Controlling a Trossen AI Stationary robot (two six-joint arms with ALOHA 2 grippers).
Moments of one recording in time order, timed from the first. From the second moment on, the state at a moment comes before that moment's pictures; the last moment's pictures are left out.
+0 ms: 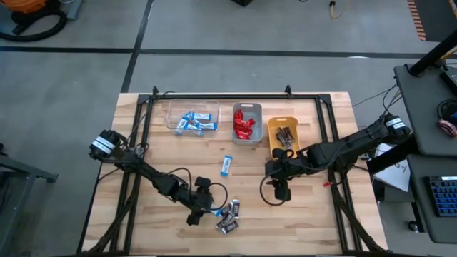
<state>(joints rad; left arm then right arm) -0.51 1.78 0.76 0.11 -0.15 -0.25 0.32 1.36 1.02 -0.62 0.07 0.34</state>
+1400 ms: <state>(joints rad) -0.50 1.43 0.76 -0.13 -0.45 -0.22 0.32 1.36 1.01 -0.61 0.08 0.34</state>
